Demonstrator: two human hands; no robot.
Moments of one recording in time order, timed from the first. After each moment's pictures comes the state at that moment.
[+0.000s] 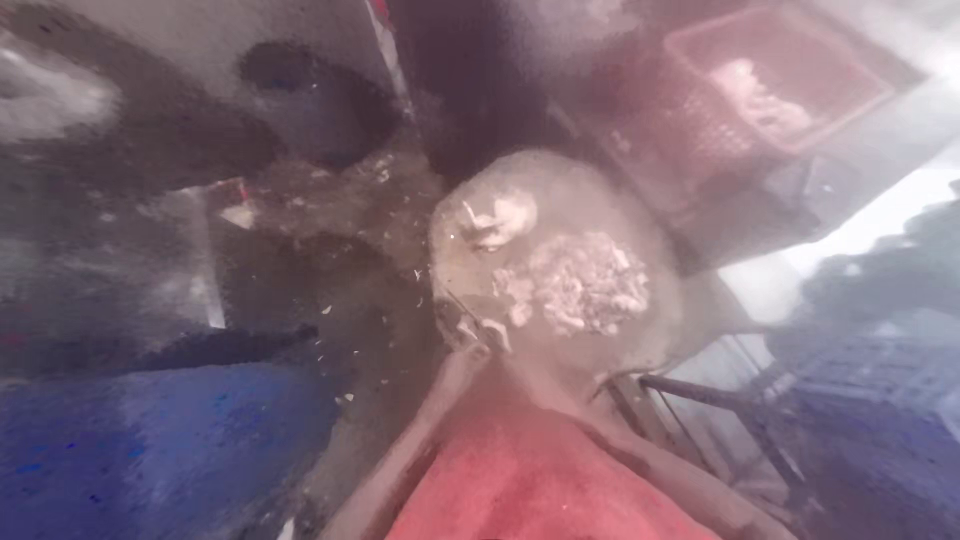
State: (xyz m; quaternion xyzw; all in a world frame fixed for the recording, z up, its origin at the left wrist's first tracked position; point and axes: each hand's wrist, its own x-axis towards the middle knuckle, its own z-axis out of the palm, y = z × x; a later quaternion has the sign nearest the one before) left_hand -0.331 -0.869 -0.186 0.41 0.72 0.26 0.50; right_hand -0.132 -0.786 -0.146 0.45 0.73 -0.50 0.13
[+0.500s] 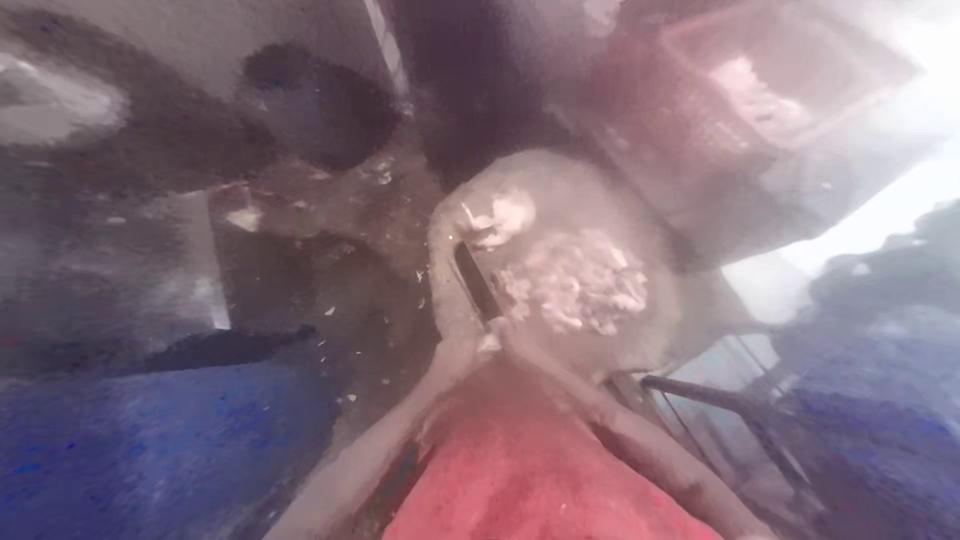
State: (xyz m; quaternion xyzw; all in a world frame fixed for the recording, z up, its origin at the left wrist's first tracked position) left_hand -0.337 -0.831 -0.148 0.57 0.73 -0.05 0.38; right_hand -0.172 -0.736 -0.160 0.52 0.67 -0.53 0.07
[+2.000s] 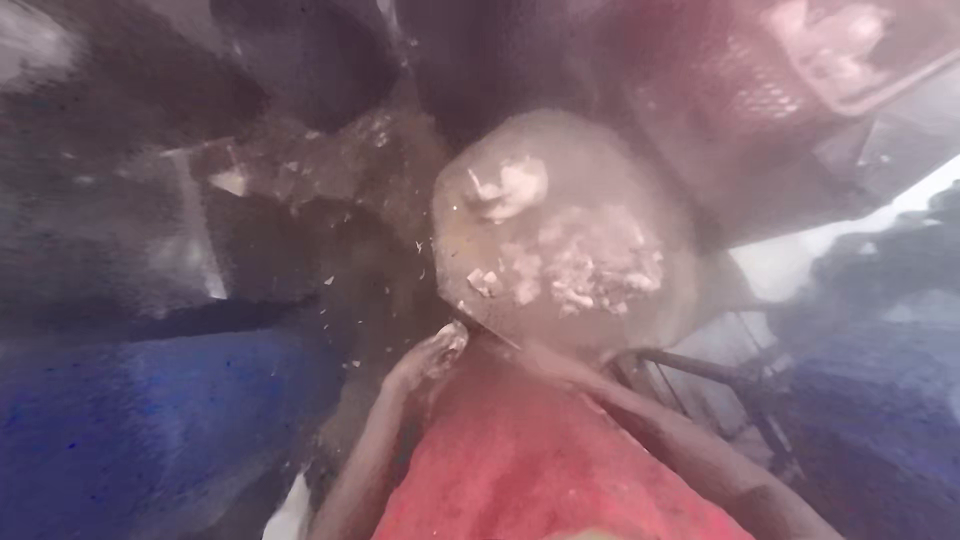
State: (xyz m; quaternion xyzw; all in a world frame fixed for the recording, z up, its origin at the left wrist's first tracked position) left_hand -0.398 -0.933 -0.239 0.10 0.60 0.38 0.69; right_hand -0.134 -0.769 -0.145 0.39 0.67 -0.58 0.25
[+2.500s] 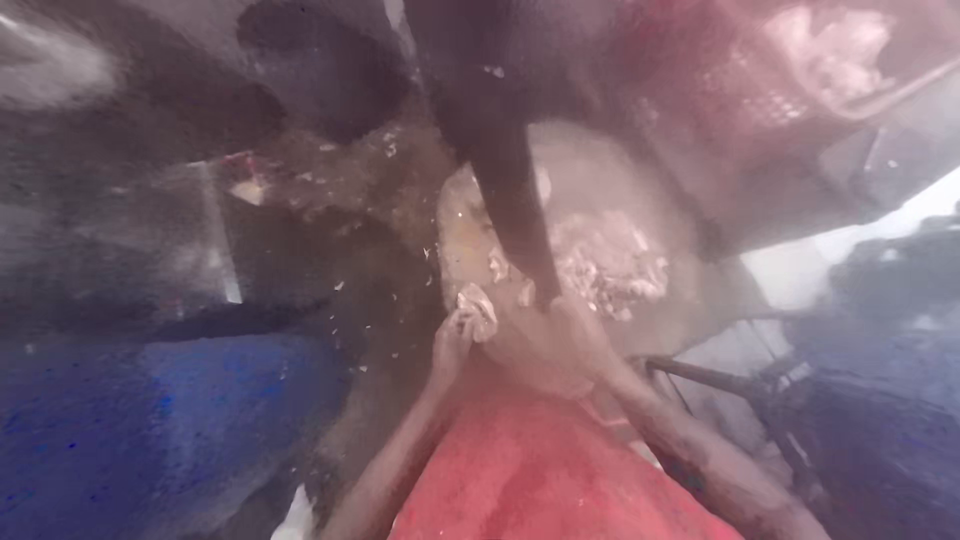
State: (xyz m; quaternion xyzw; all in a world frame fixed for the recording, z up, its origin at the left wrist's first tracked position) left_hand -0.343 -0.866 -0.186 0.33 0.79 0.33 0.39; right_hand -0.153 -0.744 -0.008 0.34 0.68 -0.61 -0.21
